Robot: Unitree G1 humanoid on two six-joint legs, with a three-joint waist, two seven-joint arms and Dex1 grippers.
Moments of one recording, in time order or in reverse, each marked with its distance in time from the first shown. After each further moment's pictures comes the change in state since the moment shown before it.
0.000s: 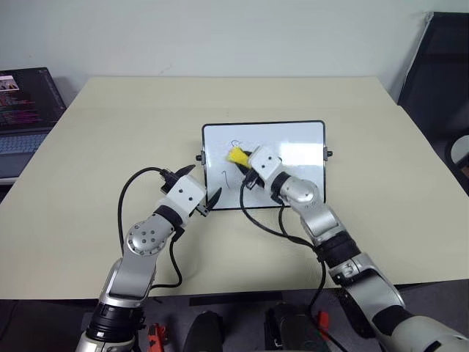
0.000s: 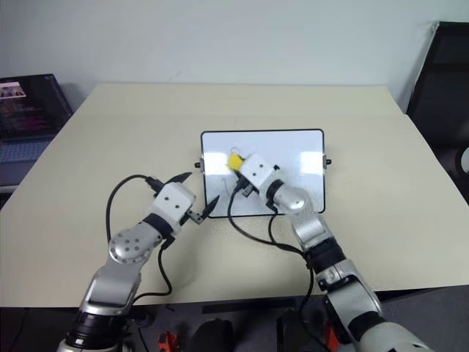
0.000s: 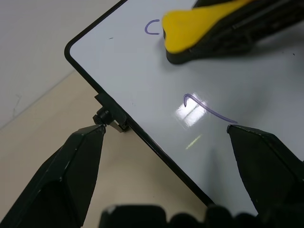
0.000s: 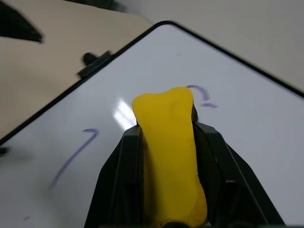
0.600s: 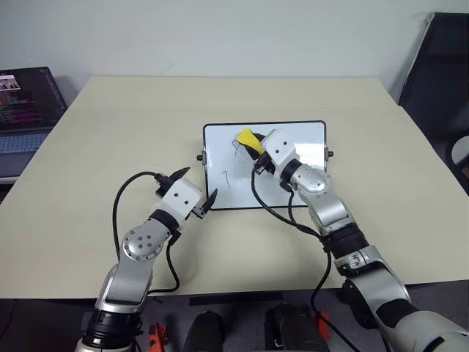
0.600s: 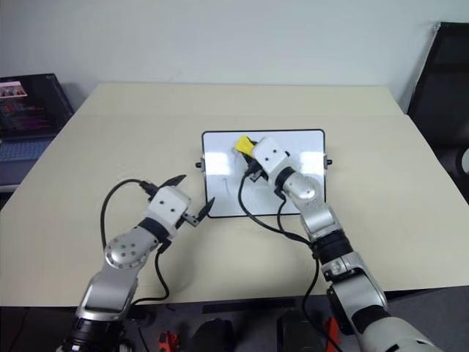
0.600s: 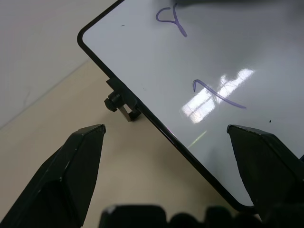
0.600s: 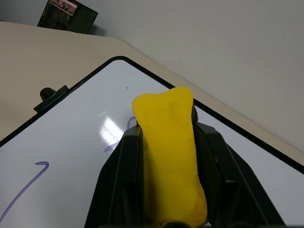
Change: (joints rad) left arm 0.043 0.001 0.020 0.002 0.002 -0.034 0.021; right arm -0.078 -0.036 -0.082 0.059 0.049 -0.082 -0.043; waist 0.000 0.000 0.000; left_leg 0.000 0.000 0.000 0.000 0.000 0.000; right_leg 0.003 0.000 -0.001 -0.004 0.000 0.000
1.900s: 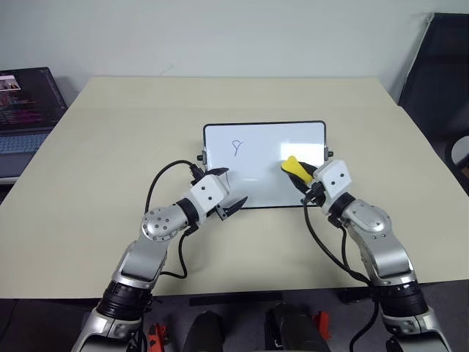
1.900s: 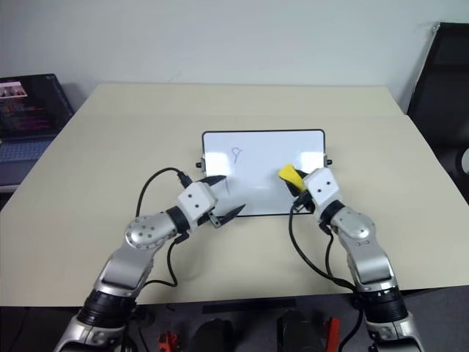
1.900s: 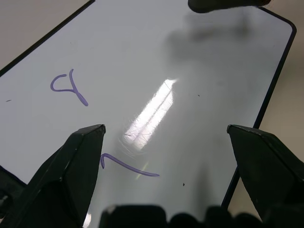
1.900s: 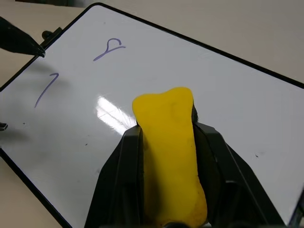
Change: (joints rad) left arm -0.158 0.020 -0.124 0.091 -0.084 -0.050 -0.233; right arm 0.464 -0.229 -0.140 -0.635 0.157 0.295 0.093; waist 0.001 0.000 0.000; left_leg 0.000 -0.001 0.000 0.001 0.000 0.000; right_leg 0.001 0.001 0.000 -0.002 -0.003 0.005
